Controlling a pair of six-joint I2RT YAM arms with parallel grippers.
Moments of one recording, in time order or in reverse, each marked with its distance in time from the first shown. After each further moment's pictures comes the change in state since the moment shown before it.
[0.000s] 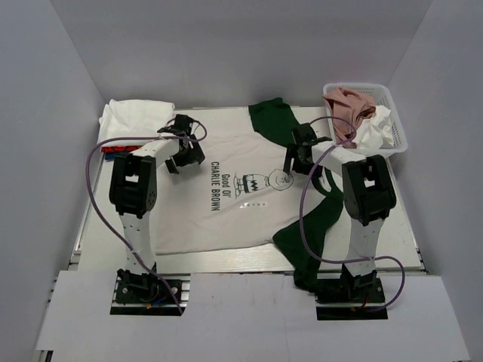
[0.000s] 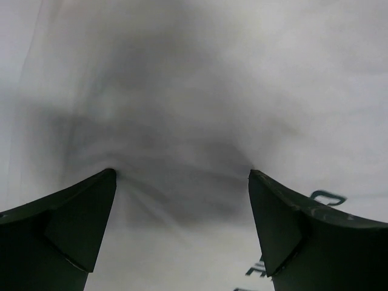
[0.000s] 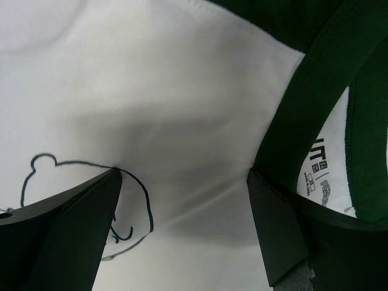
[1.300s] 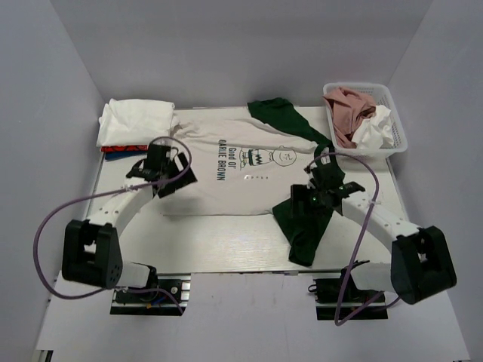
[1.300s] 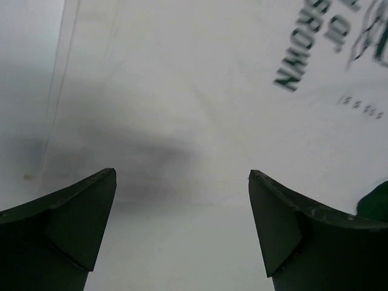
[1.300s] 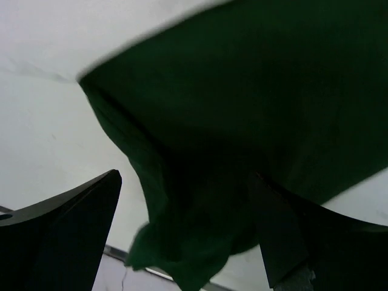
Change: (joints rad) left arm 0.000 -0.649 -0.546 0.163 0.198 0.025; right arm 0.057 -0.677 -0.591 -0.014 -0.377 -0.126
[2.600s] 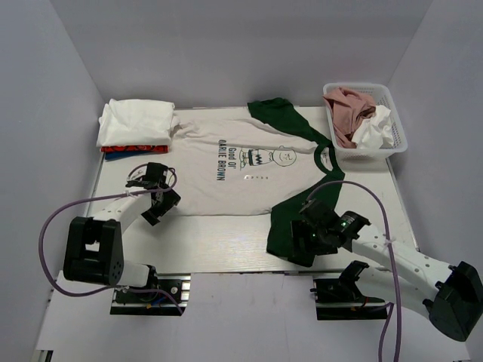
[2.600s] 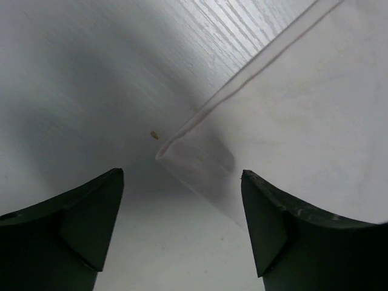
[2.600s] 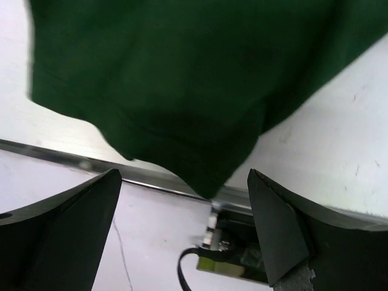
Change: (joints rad) left arm 0.062 -0.026 -0.204 -0.155 -0.271 -0.335; right arm 0.386 -0.360 -0.167 -0.331 0.185 0.338
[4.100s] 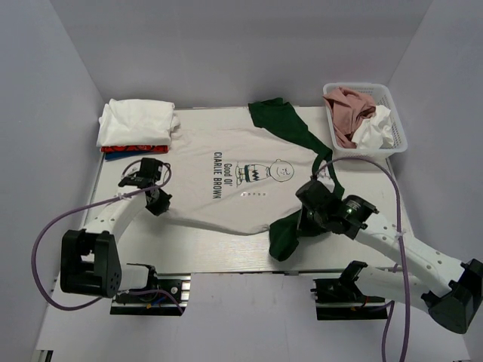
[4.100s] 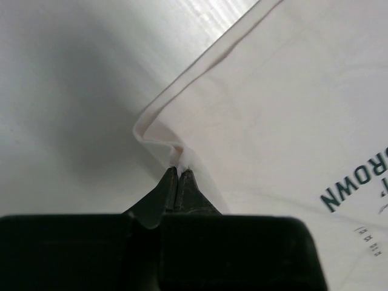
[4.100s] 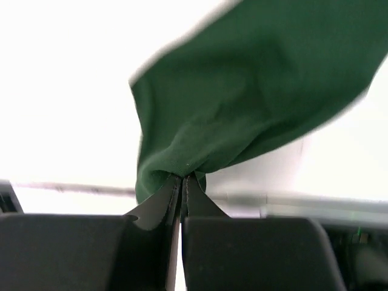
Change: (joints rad) left arm 0.027 -0.092 0.035 -0.127 0.049 -0.050; right arm 0.059 0.027 0.255 -0.127 0.171 0.255
